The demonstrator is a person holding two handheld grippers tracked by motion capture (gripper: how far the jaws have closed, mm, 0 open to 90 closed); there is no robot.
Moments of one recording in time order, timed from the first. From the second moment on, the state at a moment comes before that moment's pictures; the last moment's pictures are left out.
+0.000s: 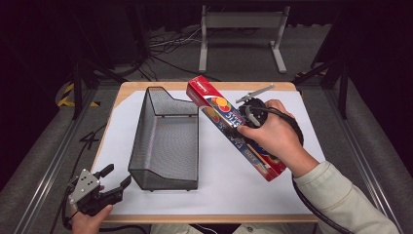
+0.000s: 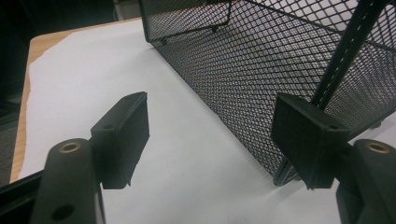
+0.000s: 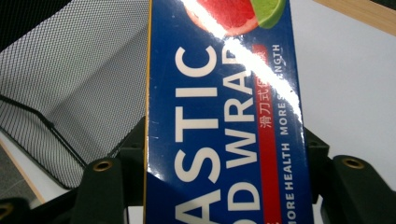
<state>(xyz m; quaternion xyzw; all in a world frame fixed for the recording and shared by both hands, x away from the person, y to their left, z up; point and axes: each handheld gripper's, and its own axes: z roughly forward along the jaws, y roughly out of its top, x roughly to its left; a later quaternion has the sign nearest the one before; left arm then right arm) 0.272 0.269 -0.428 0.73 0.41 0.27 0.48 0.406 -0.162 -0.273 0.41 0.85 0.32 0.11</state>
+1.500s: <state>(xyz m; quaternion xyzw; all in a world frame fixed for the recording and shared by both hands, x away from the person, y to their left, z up) 0.267 0.272 -0.430 0.73 0.41 0.28 0.48 0.423 -0.044 -0.304 0.49 0.80 0.33 -0.01</state>
